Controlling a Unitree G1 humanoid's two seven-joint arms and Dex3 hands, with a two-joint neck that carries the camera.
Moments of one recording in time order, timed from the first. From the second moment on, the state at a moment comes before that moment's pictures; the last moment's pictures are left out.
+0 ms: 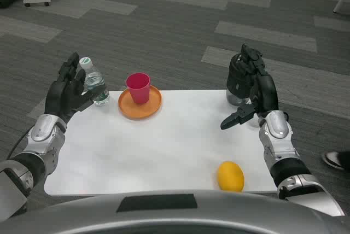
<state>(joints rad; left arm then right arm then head) -0.50 0.44 -0.79 1.09 -1.05 -0.82 -0.12 -0.24 -0.25 -0.02 0.72 0.24 -0.64 0.09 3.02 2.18</state>
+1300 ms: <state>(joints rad) -0.47 0.44 -0.75 1.09 -1.01 -0.83 -0.13 -0.15 -0.44 0.02 0.74 0.25 -0.57 0.53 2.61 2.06</state>
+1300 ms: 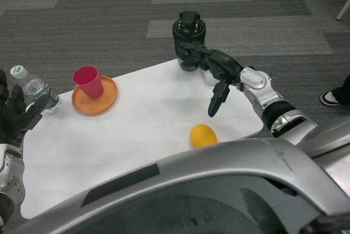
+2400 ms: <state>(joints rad) -0.49 0.45 -0.75 1.08 -1.01 -0.81 -0.14 -0.01 -0.46 0.10 0.91 0.26 -0.55 0.60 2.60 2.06</state>
